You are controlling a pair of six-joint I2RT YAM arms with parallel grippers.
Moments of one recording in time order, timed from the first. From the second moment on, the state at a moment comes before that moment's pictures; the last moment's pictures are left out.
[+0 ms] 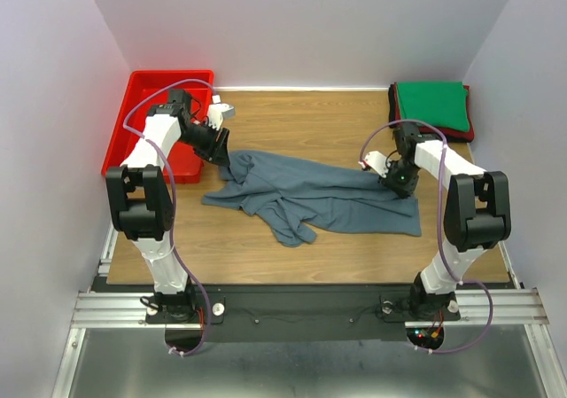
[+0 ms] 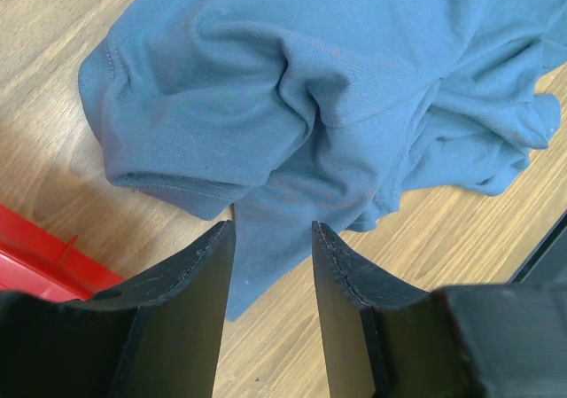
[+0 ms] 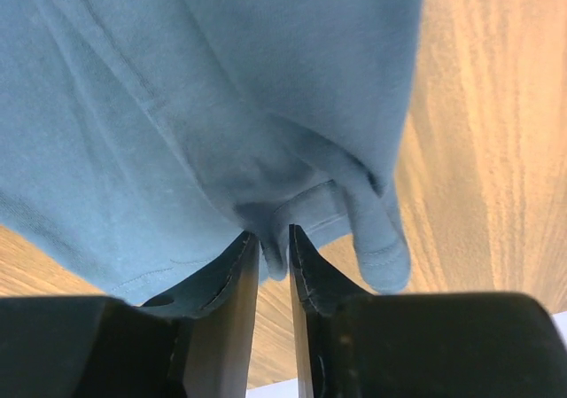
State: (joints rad) left arm -0.02 1.86 1.57 -0.96 0.66 0.56; right arm 0.07 1.74 1.19 -0.88 -0.06 -1.05
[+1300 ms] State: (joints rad) left arm -0.02 1.86 1.56 -1.00 0.66 0.61; right arm 0.07 1.76 1.17 -0.83 -0.04 -1.04
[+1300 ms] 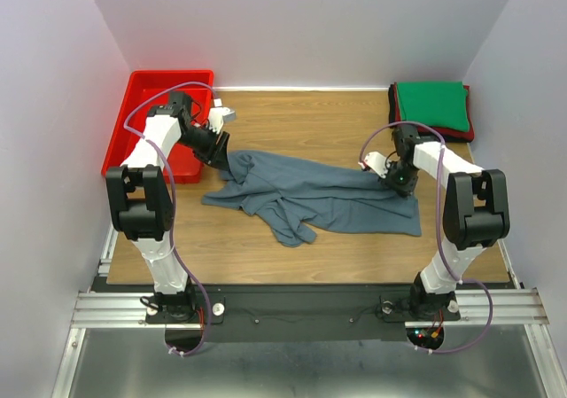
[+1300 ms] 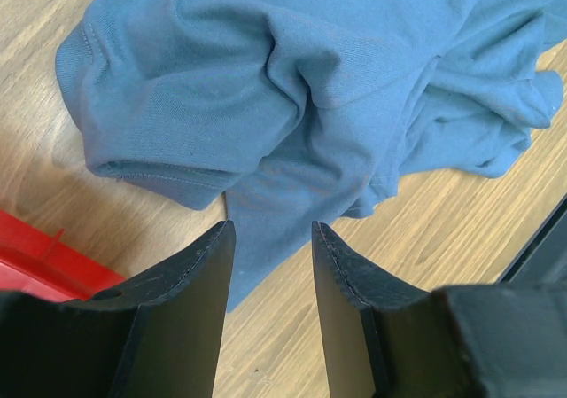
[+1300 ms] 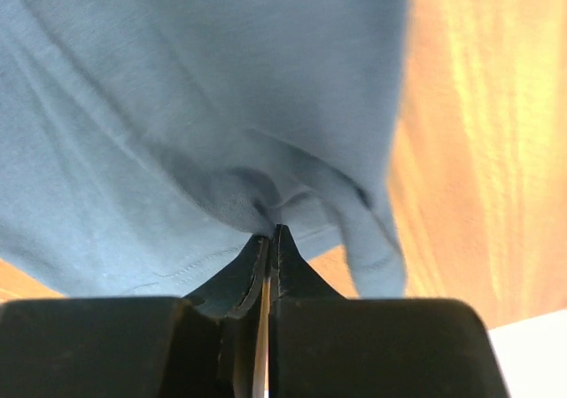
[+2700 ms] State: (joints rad) left arm -0.11 1.67 1.07 -0.71 0.09 0.72; right arm 0.07 1.68 1.28 -0.97 -0.07 -0.94
